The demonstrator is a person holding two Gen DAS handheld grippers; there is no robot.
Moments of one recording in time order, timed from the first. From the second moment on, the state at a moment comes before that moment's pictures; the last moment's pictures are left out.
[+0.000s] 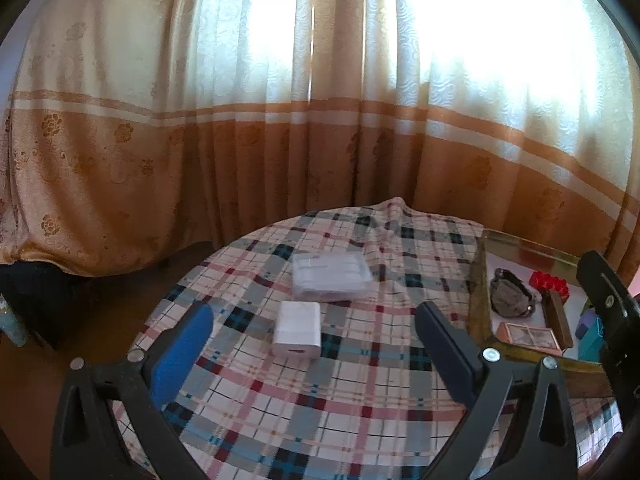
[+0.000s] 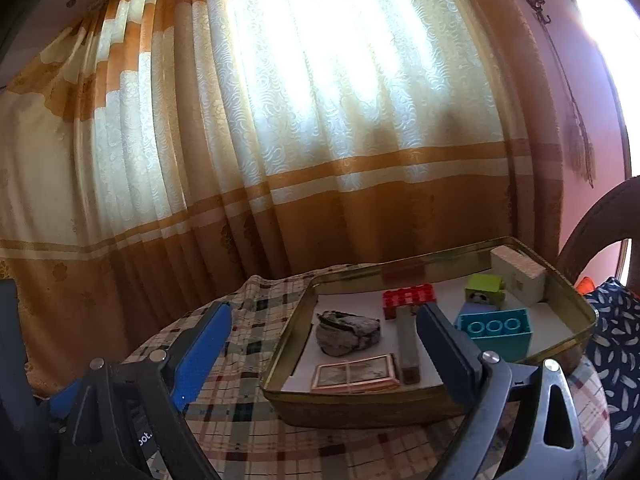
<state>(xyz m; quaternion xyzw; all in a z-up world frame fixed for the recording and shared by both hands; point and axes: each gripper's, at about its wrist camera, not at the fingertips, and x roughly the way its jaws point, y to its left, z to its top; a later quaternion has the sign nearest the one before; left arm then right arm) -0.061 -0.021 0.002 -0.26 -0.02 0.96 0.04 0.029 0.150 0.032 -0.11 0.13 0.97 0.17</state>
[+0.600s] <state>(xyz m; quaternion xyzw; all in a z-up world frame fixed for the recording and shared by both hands) -0.091 -0.056 -0.026 -0.36 -0.09 0.93 0.02 0.023 0.158 0.025 -0.11 0.17 0.96 0.17</state>
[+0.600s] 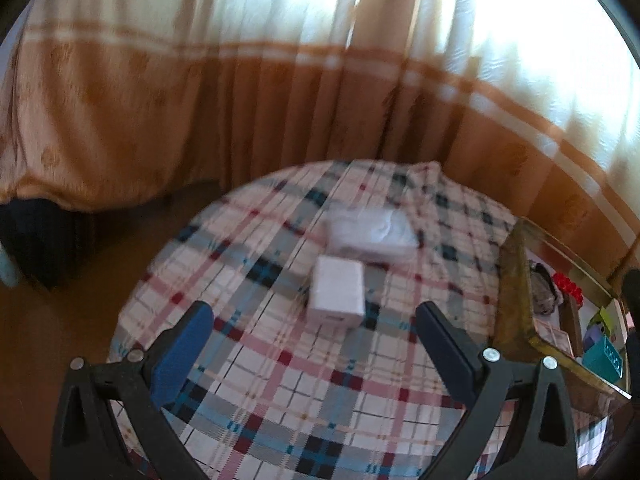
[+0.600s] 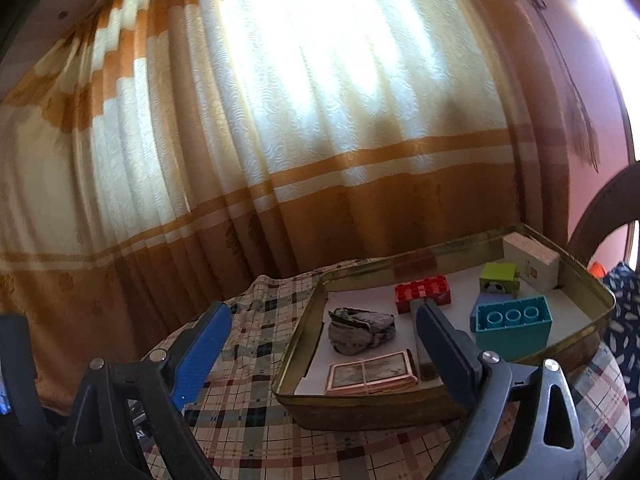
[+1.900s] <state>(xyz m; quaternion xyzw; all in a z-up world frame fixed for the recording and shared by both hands) -0.157 -0.028 -0.048 -0.43 -0.01 0.90 0.03 -0.006 0.156 0.011 -0.19 0.17 0.96 0.14</state>
